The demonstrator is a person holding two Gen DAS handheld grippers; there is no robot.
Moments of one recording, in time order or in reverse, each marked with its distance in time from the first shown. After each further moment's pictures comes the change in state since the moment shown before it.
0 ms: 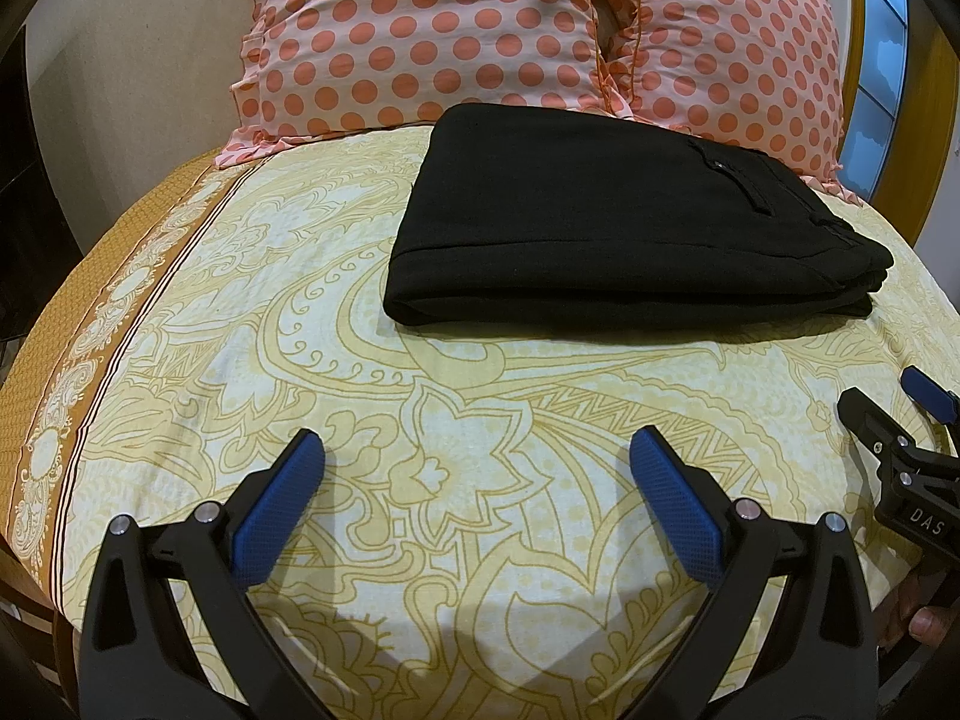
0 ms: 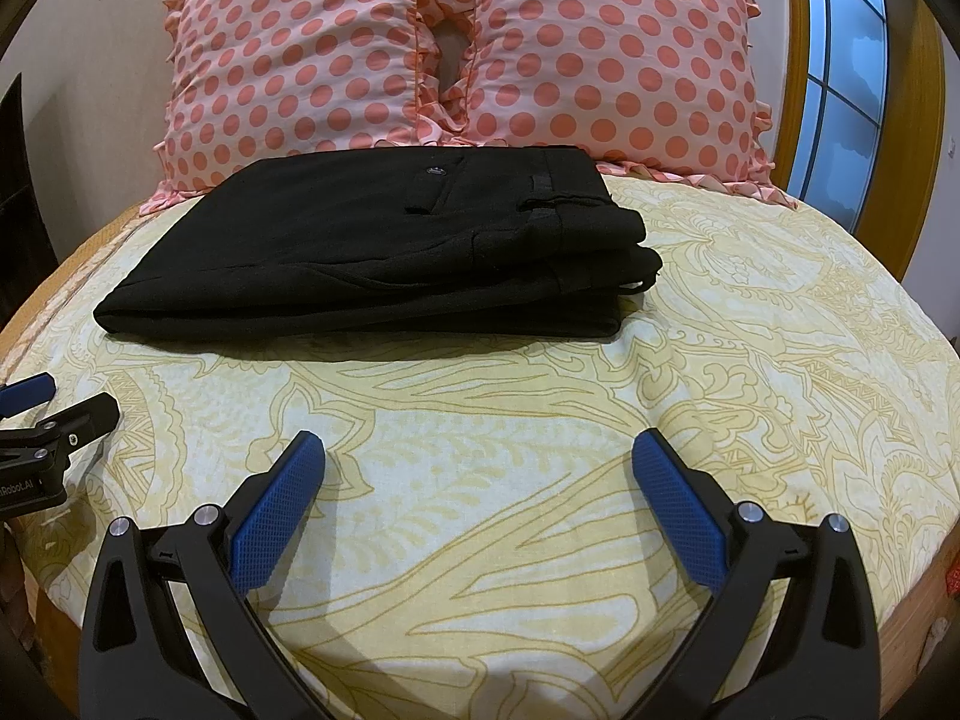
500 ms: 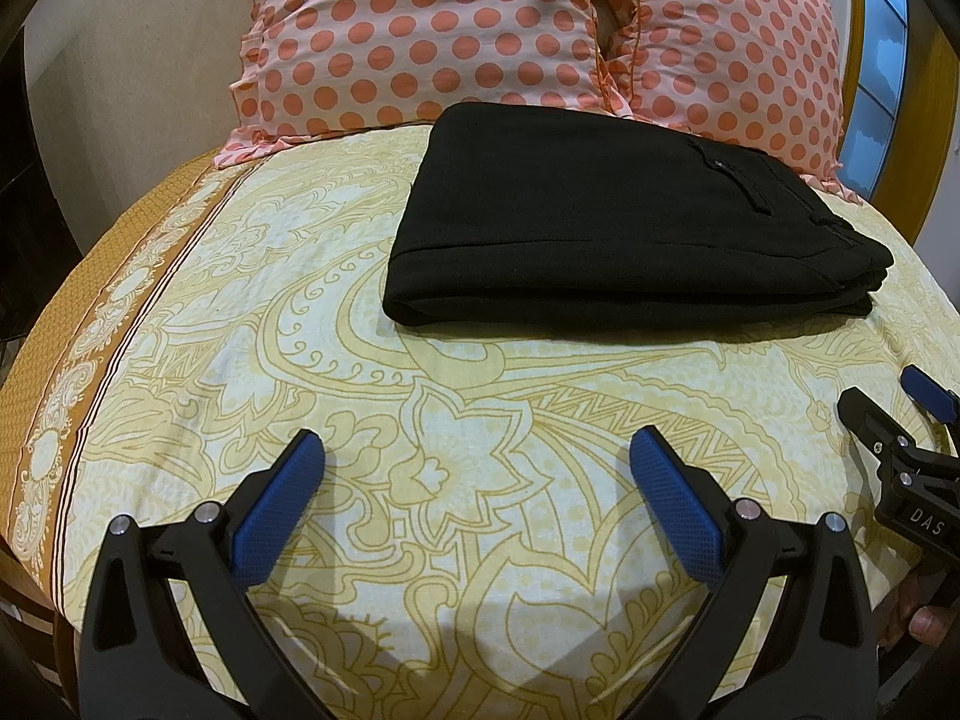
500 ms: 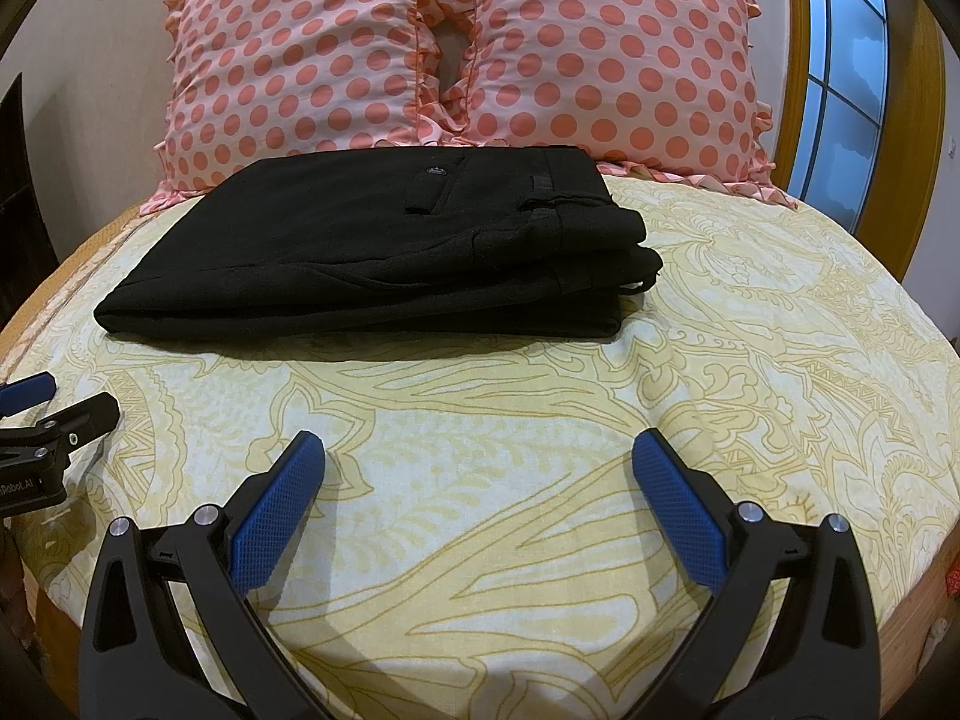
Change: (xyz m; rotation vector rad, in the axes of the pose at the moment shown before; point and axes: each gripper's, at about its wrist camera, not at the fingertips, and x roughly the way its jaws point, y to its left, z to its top) left arm 0.000 0.000 0.000 0.000 0.005 -0.001; right arm 0.000 0.000 0.000 0.001 0.000 -0.001
